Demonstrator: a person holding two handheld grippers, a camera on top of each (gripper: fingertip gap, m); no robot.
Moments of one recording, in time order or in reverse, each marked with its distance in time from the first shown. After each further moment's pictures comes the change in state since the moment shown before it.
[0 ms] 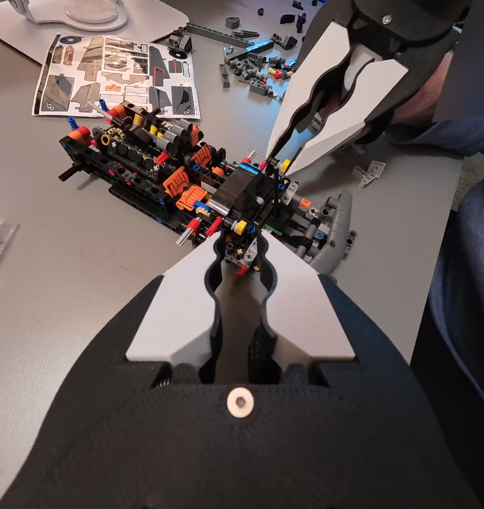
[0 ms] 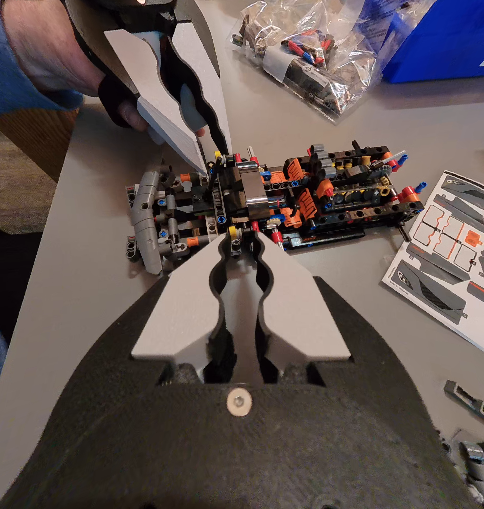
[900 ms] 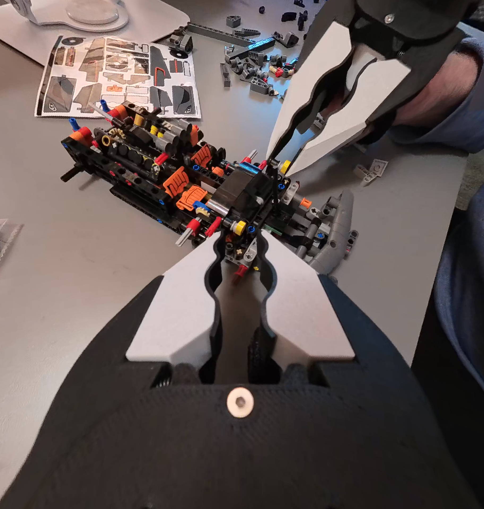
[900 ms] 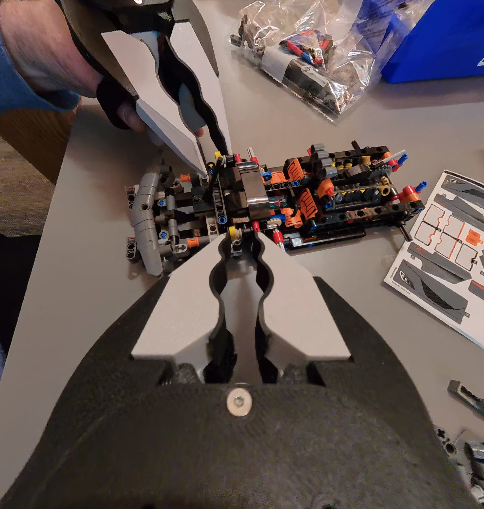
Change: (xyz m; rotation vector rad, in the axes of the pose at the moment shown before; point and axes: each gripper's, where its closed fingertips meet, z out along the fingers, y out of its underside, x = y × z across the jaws) left arm 0.000 0.001 -0.001 -0.003 -0.009 0.009; right arm -0.001 0.000 0.001 0.000 0.011 0.006
